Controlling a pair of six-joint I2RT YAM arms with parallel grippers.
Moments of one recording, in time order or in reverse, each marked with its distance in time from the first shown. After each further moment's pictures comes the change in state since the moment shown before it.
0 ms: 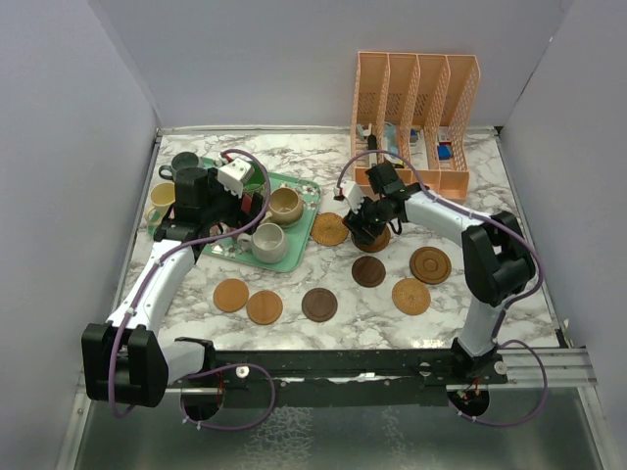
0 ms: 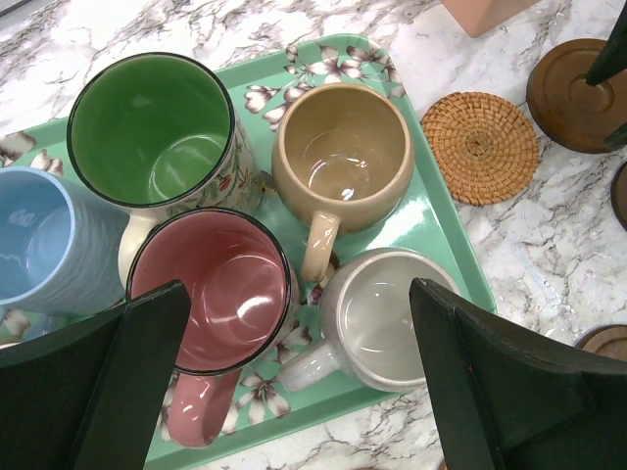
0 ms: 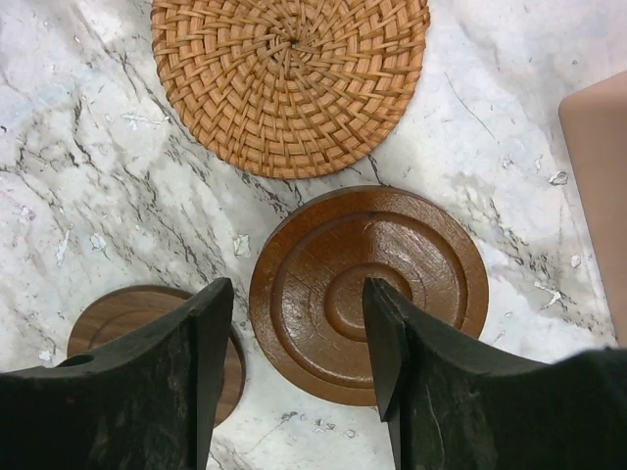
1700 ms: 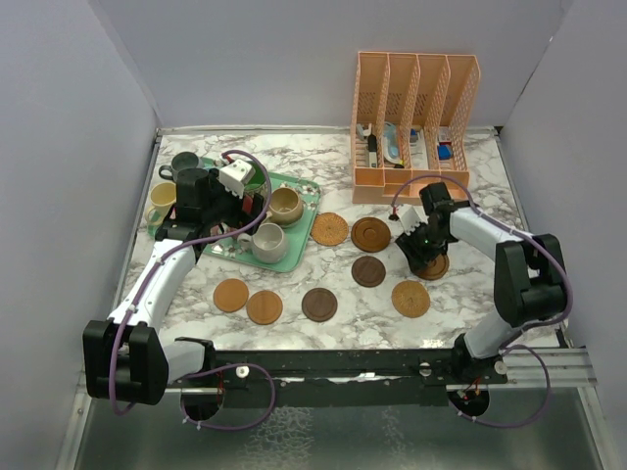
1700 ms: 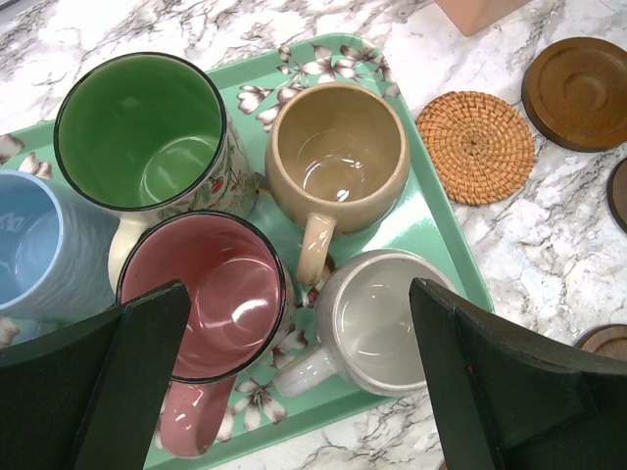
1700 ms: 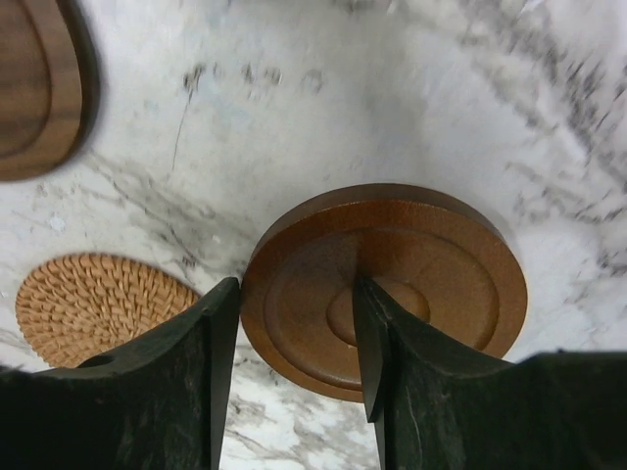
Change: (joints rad) left arm 0.000 0.011 -0.011 0.022 0.014 0.000; right arm -0.277 -0.228 -0.324 -0.195 0.128 -0.013
